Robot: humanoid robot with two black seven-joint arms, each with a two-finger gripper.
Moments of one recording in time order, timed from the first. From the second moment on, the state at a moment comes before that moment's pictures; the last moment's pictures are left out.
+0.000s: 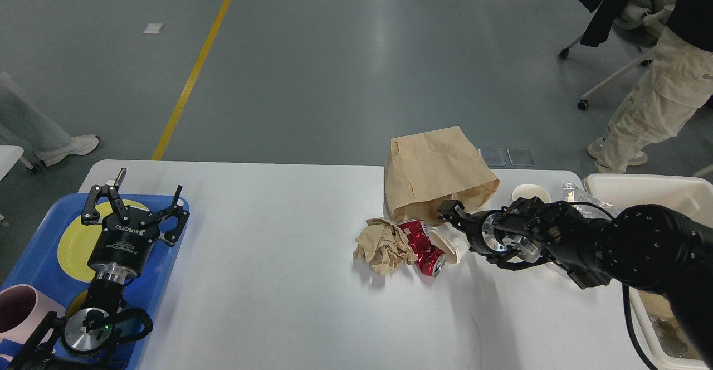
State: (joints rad) left arm -0.23 0.12 -1.59 -0.76 0.17 -0.69 -0.04; right arm 1.13 -0.03 -0.98 0.58 0.38 0.10 -0.02
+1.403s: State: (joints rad) left arm -0.23 0.12 -1.59 -0.76 0.17 -0.69 -0.04; right arm 1.12 -0.09 -0.94 0.64 0.25 0.11 -0.09
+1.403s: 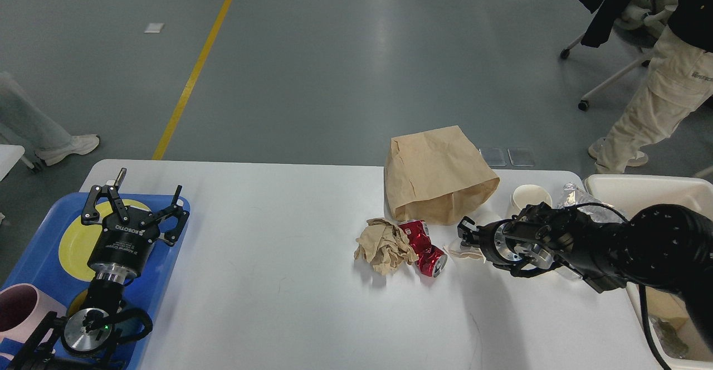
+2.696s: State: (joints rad) left arm -0.23 0.12 -1.59 -0.76 0.17 -0.69 -0.04; right arm 2.41 -0.22 -1.73 1.74 0.11 0.58 0.10
